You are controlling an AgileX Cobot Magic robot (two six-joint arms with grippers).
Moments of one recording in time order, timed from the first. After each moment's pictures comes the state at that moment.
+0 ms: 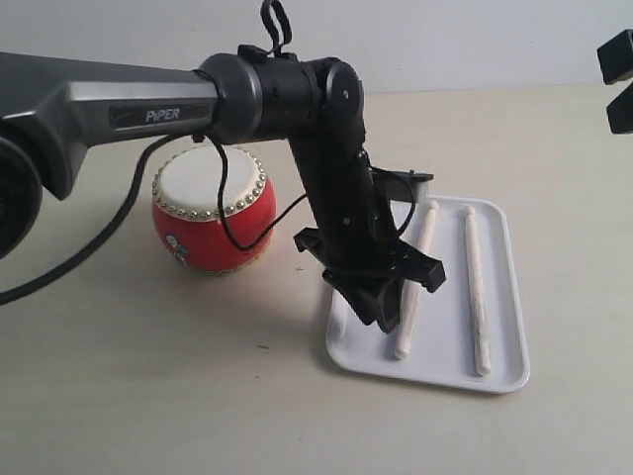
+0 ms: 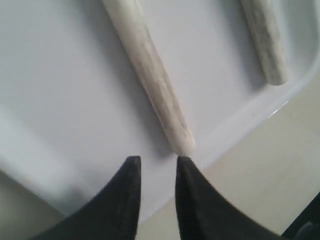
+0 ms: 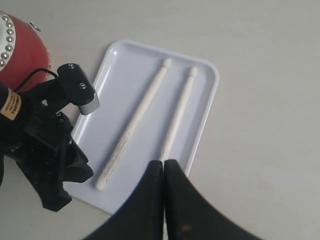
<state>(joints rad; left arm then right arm) -0.79 2.33 -1.83 -0.48 1.22 0.20 0.16 1.13 -1.03 0.20 0.97 -0.07</state>
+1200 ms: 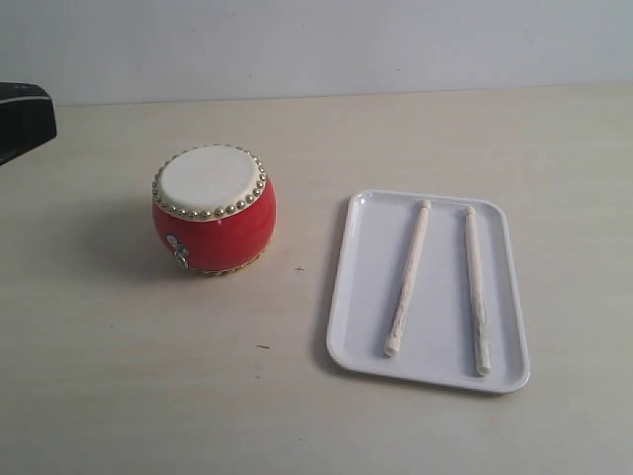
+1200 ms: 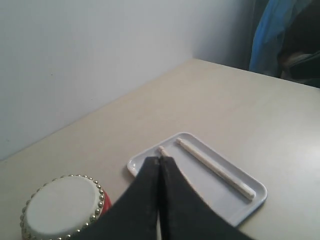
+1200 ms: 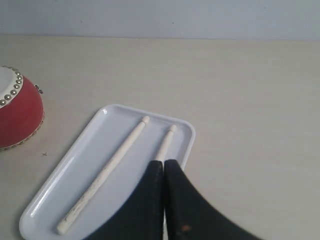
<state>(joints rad) -0.78 0.66 -0.59 -0.32 0.24 0.39 0.16 0.59 -0.46 0.22 0.48 -0.18</state>
